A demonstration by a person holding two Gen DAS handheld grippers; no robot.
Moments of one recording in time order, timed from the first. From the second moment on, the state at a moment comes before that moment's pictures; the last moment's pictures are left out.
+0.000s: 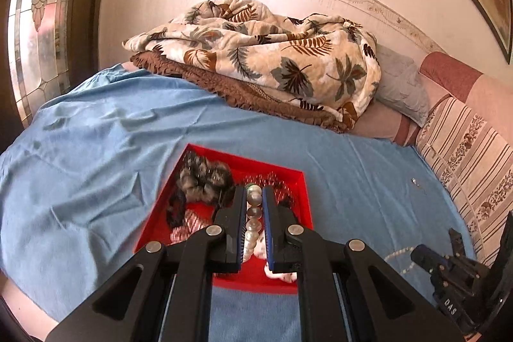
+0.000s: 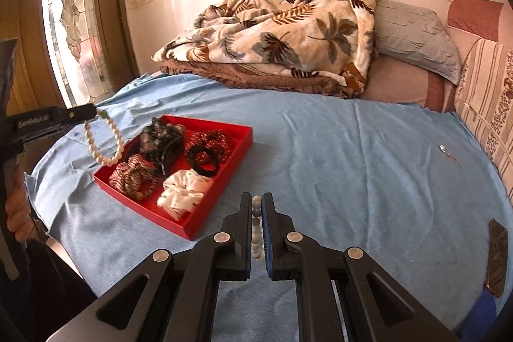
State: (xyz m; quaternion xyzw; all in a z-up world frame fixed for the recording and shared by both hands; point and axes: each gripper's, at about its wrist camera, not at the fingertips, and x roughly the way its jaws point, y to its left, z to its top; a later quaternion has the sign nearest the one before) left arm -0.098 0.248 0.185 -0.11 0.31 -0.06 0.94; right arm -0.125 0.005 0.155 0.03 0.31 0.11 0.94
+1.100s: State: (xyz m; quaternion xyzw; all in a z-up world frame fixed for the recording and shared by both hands) left arm -0.013 0.313 0.145 -0.14 0.35 -0.03 0.93; right arm -0.037 0.118 0.162 0.02 0.35 0.23 0.91
